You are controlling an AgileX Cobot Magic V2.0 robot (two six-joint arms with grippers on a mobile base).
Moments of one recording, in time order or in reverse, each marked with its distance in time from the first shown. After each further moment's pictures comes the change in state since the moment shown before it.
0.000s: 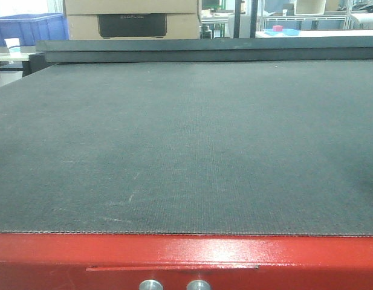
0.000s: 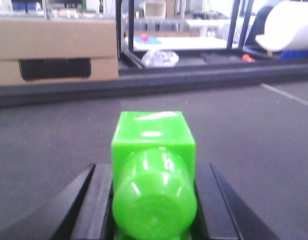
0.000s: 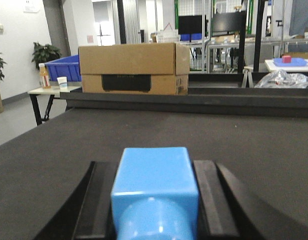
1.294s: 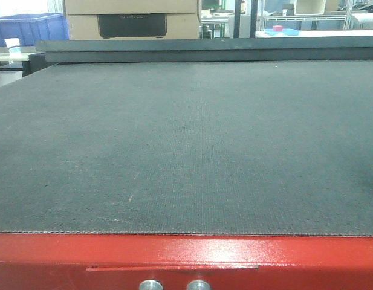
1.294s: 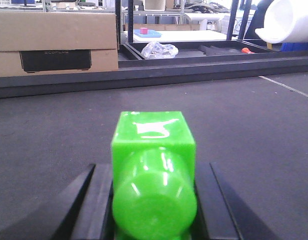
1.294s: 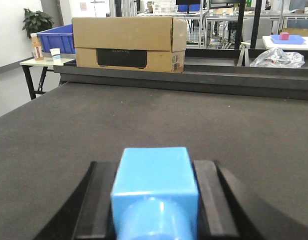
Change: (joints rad) left arm 0.000 -0.048 0.002 0.001 0.094 0.000; right arm 0.000 0.000 -0.139 -0.028 0.244 -0.002
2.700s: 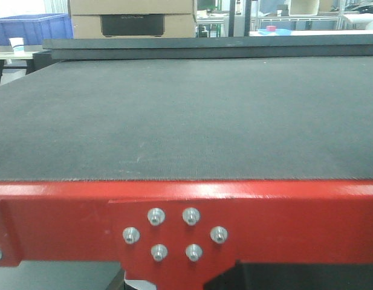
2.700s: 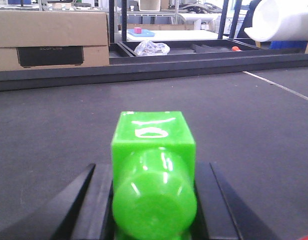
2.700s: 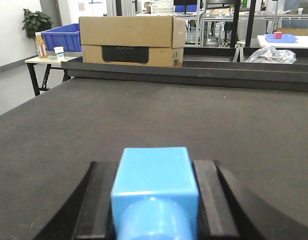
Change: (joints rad) left arm 0.000 0.000 0.000 0.000 0.000 0.000; right arm 0.000 0.000 0.000 0.000 0.000 0.000
